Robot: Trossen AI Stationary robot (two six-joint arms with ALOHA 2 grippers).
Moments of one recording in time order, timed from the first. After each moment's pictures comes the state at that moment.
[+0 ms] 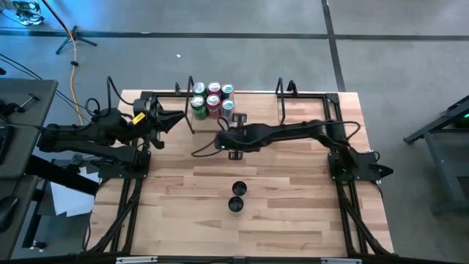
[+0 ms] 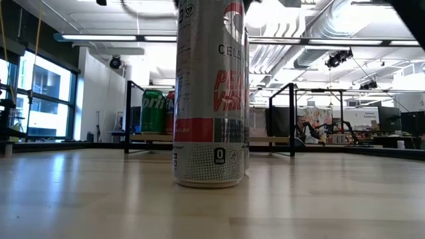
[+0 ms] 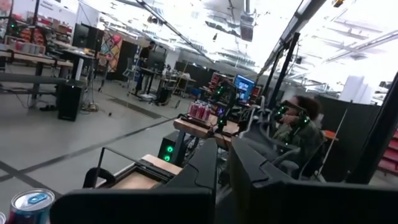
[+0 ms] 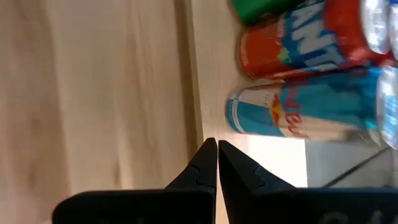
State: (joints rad) left arm -0.04 0.60 0.70 0.12 -0.35 -0.24; right arm 0.00 2.10 1.83 -0.87 0.59 -0.15
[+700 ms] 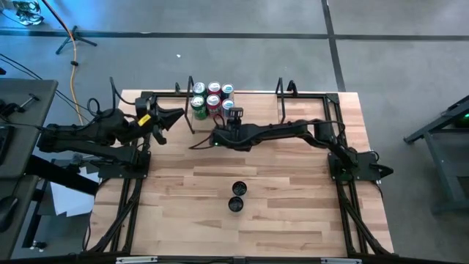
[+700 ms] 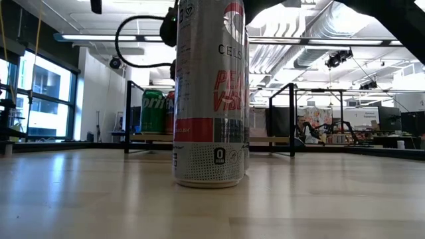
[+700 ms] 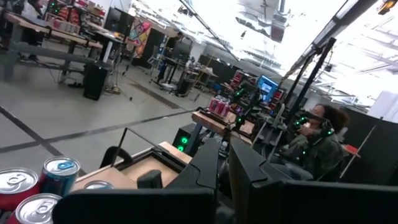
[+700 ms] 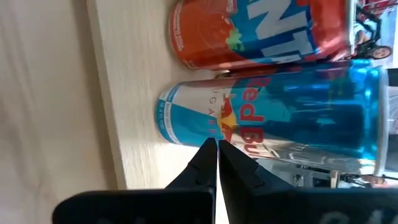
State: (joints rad) left arm -0.04 0.59 0.70 0.05 -0.46 -0.36; right arm -0.06 2.24 1.84 -0.73 0.89 -0.27
